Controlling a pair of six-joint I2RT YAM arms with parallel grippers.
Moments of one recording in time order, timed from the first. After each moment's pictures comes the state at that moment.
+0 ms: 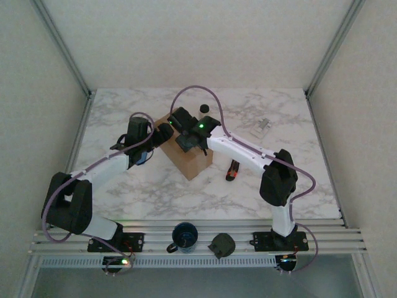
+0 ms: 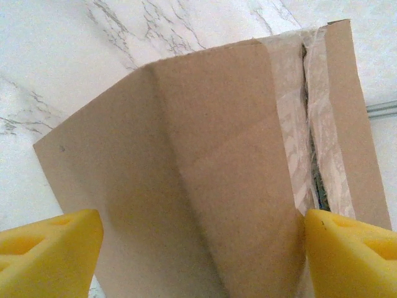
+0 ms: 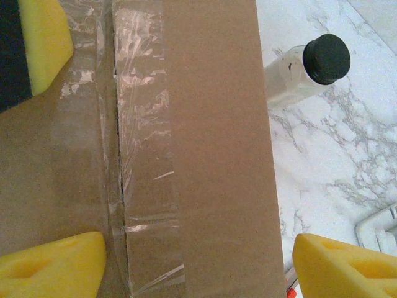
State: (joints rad) left arm -0.29 1.46 0.85 -0.02 0.16 -0.87; right arm 0.92 1.96 1.83 -0.92 0.45 0.05
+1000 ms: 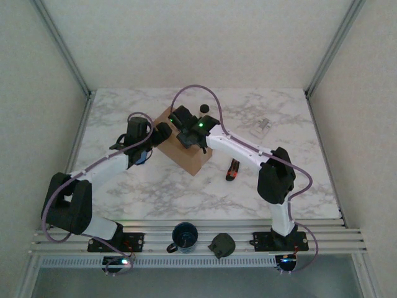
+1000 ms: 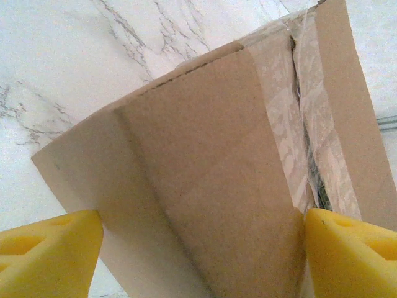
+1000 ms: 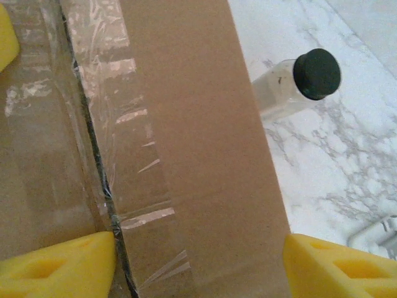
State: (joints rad) left arm -0.29 1.46 0.86 -0.03 0.11 -0.87; right arm 0.89 1.99 1.82 -0.86 0.44 0.01
